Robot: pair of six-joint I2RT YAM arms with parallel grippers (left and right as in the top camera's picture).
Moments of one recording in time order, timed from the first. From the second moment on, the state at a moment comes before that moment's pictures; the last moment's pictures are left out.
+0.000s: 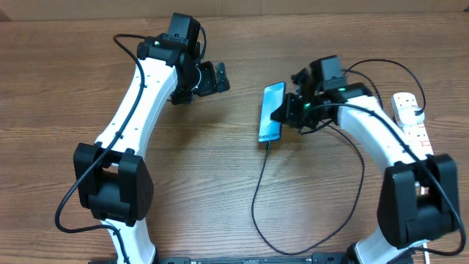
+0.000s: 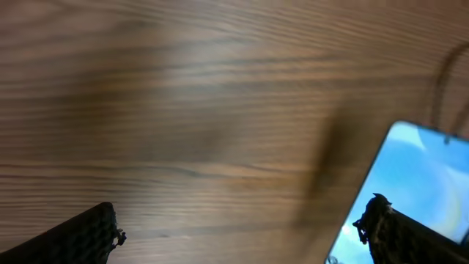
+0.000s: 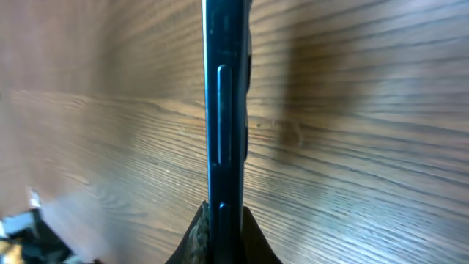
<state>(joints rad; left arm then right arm) -0.25 1.99 1.80 -1.09 0.17 -0.46 0.26 1.79 1.24 -0.65 -0.54 0.42</state>
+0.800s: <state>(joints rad) -0.23 1.99 1.80 -1.13 -0.01 -0.46 0.45 1.81 1.24 -0.55 -0.29 0.46</state>
